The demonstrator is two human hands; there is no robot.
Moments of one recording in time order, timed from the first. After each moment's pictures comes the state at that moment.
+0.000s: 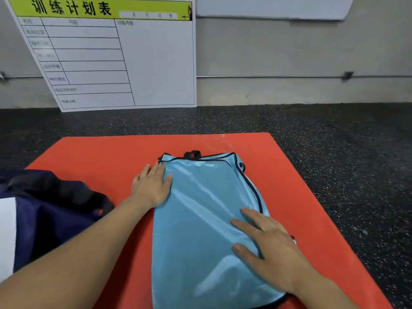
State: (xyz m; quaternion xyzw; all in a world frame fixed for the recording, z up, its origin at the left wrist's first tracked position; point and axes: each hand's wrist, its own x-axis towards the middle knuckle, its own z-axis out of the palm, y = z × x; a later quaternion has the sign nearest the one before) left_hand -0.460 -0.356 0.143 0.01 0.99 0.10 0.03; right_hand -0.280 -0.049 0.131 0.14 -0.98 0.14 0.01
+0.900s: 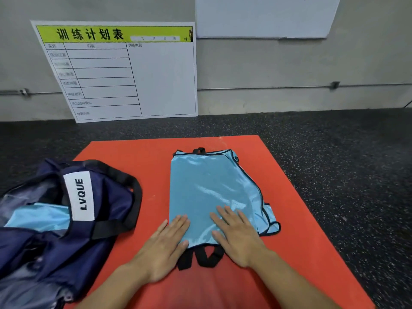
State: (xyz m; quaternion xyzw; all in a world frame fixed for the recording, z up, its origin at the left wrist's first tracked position) left_hand -0.214 -0.373 0.117 0.28 0.95 0.10 0.05; right_hand -0.212 -0.106 0.124 0.16 -0.98 0.11 -0.04
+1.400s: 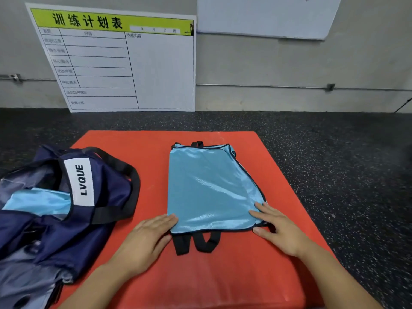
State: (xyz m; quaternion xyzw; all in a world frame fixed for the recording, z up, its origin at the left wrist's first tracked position) left_hand -0.199 -0.414 0.110 0.28 0.94 0.18 -0.08; right_hand -0.192 0.021 0.120 0.12 -0.95 0.28 -0.02
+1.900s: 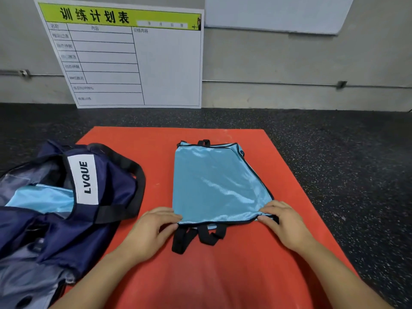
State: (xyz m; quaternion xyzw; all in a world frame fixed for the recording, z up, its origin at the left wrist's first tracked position) left_hand -0.224 -0.410 0.114 0.26 0.91 0.30 -0.09; right_hand -0.219 0.009 0.112 0.13 -0.95 0.27 0.12
